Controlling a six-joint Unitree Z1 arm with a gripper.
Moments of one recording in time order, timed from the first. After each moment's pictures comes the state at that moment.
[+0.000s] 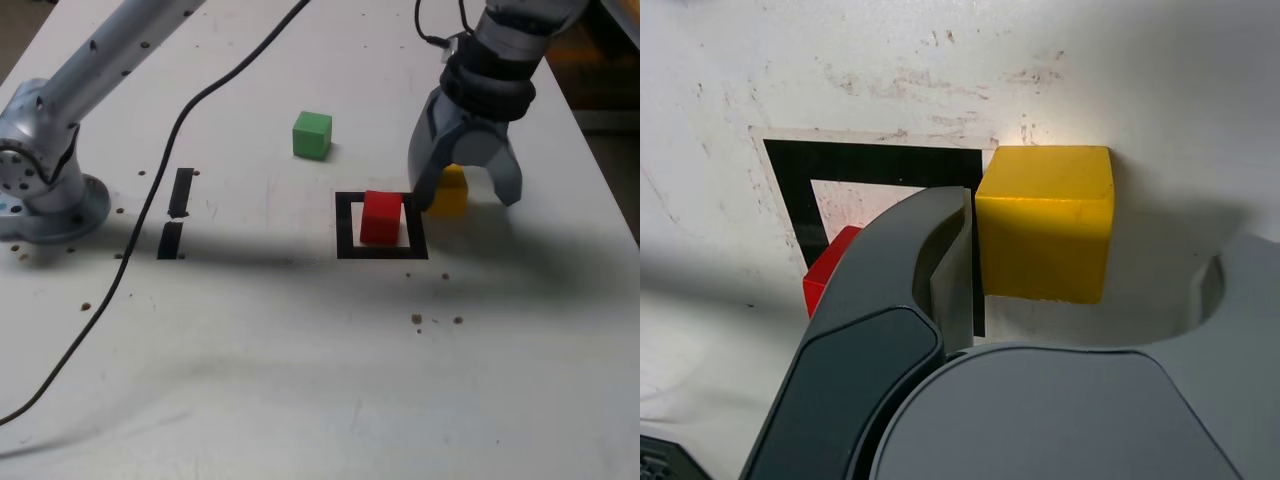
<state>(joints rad) -0.05 2.39 -2.14 1.53 -0.04 0.04</state>
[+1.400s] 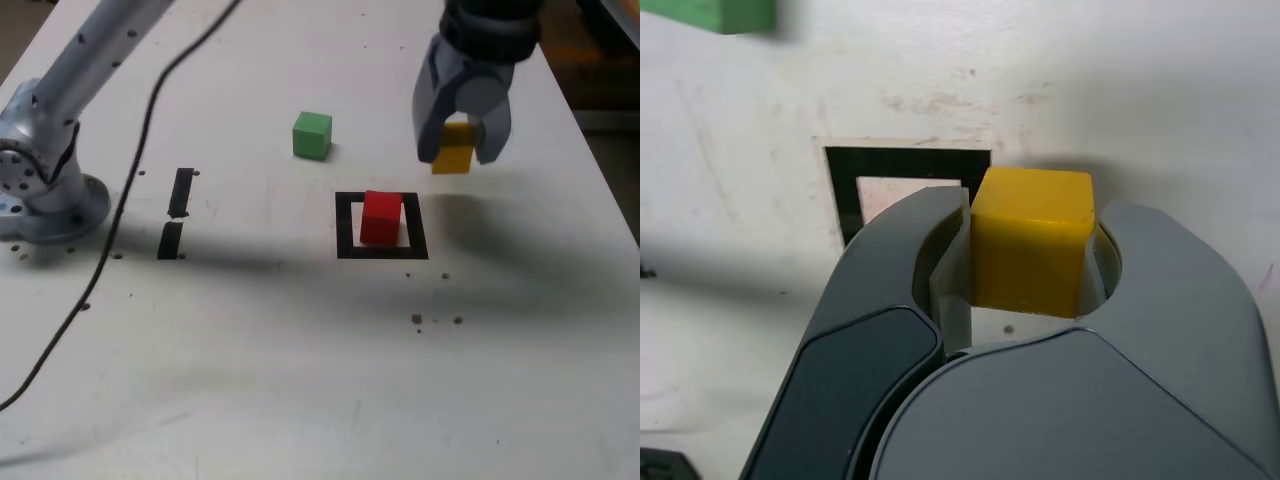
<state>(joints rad) -0.06 2.27 -2.20 1.62 0.05 0.01</state>
